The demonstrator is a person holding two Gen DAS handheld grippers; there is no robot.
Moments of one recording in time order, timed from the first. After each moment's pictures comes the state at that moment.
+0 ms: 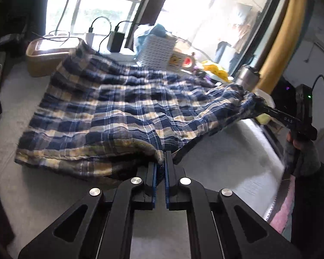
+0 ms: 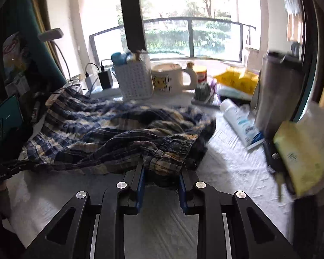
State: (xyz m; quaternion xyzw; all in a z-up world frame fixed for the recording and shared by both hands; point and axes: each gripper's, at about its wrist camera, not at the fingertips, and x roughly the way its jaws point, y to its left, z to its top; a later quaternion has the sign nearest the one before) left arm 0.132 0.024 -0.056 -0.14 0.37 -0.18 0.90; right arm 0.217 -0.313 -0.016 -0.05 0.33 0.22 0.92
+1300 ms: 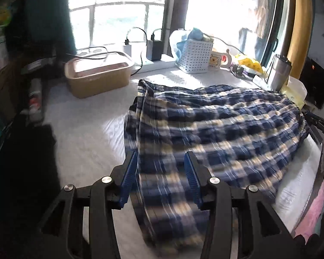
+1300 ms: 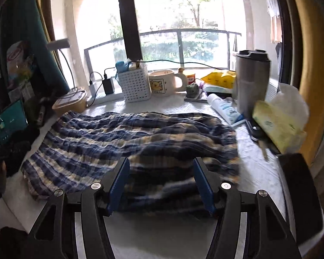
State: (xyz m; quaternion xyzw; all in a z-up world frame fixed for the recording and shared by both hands) left arm 0.171 0.094 -0.048 -0.03 0.39 -0.09 0.92; right arm 0.160 -0.325 -0.032 -0.01 0.30 0.19 0.93
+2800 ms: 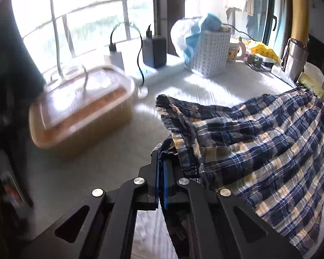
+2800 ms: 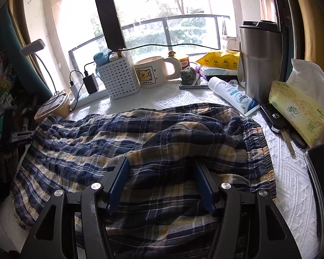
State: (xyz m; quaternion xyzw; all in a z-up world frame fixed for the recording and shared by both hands) left arm 0.303 0.109 -0.058 0.07 0.39 -0.13 0.91; right arm 0.213 -0.312 -0.064 0.04 0.34 0.16 0.93
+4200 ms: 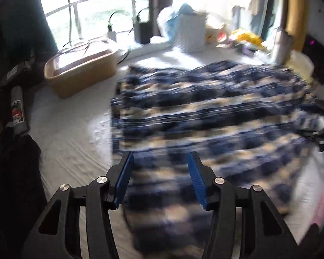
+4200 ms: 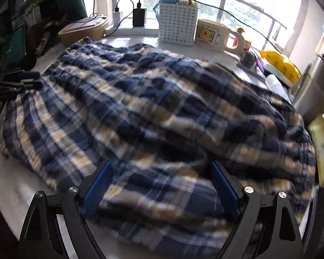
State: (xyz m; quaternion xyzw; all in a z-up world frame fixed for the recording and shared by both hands) left arm 0.180 0.070 -0.063 0.02 0.41 -0.11 0.90; right arm 0.197 -0.242 -0.095 -0.17 0.44 0.23 0.85
